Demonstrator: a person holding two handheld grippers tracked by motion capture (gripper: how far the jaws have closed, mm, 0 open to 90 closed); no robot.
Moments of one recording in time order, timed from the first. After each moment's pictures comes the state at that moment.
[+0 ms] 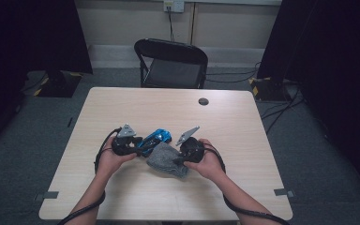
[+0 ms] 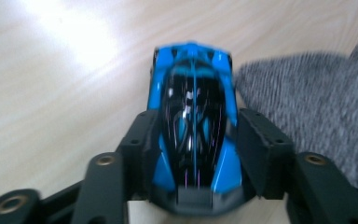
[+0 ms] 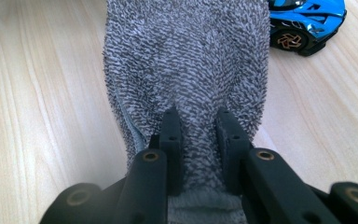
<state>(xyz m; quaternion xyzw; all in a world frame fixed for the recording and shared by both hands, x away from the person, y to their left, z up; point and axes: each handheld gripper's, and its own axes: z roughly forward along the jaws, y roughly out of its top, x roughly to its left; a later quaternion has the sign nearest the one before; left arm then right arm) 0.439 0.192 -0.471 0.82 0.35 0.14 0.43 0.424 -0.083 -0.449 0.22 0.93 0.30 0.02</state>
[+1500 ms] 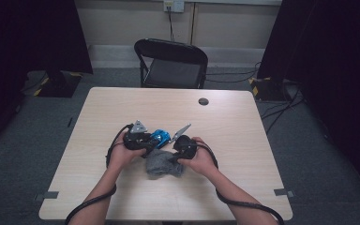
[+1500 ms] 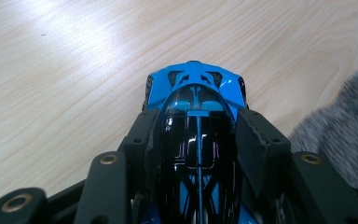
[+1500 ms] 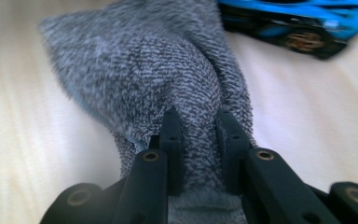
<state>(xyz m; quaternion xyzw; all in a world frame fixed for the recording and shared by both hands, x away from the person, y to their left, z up) 0.461 0.166 -0.484 0.84 0.33 0.15 0.40 0.447 -0.065 -0.467 0.22 0.93 0.28 -0.01</state>
